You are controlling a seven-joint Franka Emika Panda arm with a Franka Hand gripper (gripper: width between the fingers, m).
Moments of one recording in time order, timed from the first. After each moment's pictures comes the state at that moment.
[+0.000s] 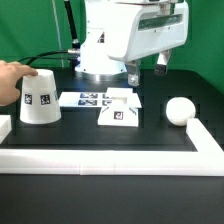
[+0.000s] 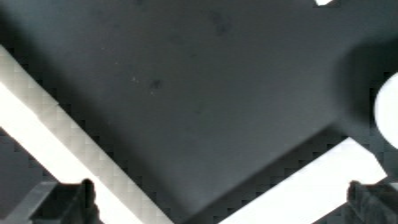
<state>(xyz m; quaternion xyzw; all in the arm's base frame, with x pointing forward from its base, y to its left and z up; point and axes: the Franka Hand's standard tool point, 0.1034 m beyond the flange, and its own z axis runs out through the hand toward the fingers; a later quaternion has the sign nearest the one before) 0.567 0.054 0.121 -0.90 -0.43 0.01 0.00</state>
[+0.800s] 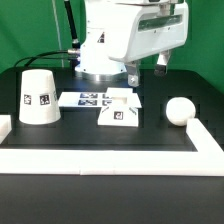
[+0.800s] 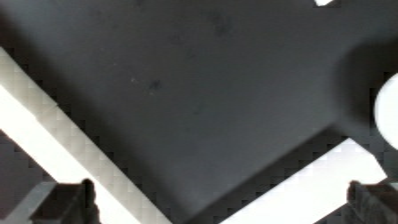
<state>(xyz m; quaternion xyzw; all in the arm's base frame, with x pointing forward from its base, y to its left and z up) 0.567 0.054 0.120 -0.90 -0.43 0.01 0.00</state>
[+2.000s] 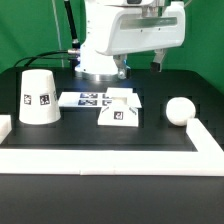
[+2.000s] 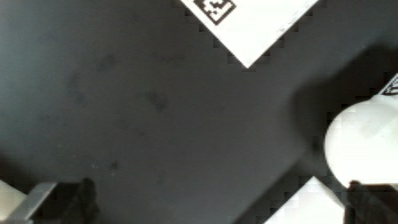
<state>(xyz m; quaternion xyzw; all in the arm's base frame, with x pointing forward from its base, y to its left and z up) 0.504 0.050 0.114 -0.94 -0.33 0.00 0.00</state>
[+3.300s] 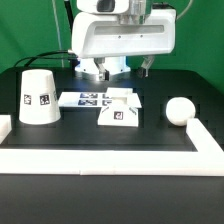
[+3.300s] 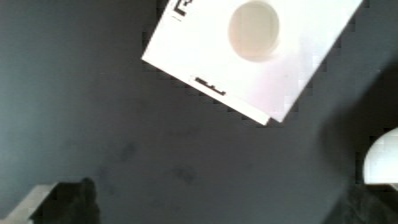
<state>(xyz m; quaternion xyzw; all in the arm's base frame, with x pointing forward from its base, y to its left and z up) 0.476 0.019 0.100 -0.98 -0.19 0.02 -0.01</state>
